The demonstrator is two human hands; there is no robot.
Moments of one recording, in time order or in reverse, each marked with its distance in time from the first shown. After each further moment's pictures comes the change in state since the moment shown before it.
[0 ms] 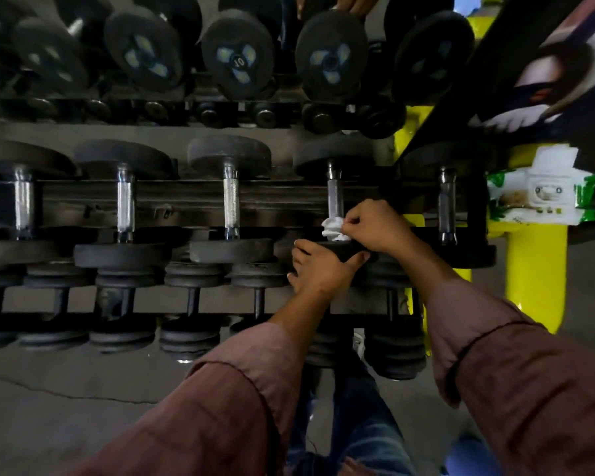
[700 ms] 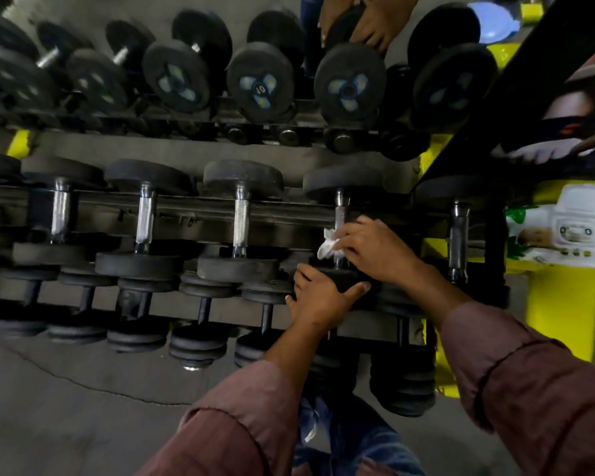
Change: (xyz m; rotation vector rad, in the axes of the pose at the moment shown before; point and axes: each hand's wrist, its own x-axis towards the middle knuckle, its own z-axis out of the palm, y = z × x) left_hand -0.002 0.006 -0.001 0.042 0.019 -0.029; right_hand 0.019 0.014 -0.004 -0.313 0.102 -0.589
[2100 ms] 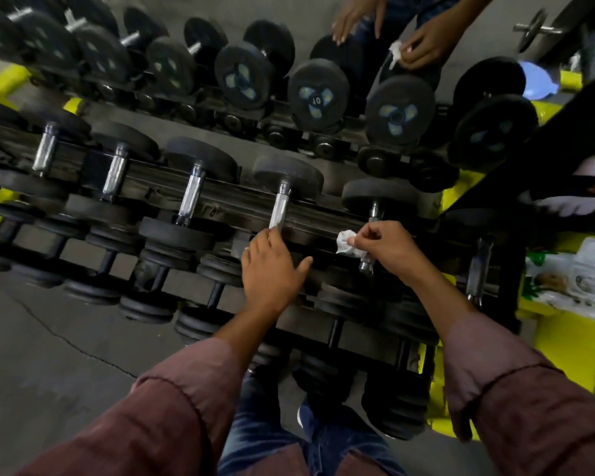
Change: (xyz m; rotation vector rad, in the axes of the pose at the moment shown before) left_hand -0.003 -0.078 -0.083 0.244 0.691 0.229; right_hand 0.020 -0.042 -0.025 0.855 0.021 0.480
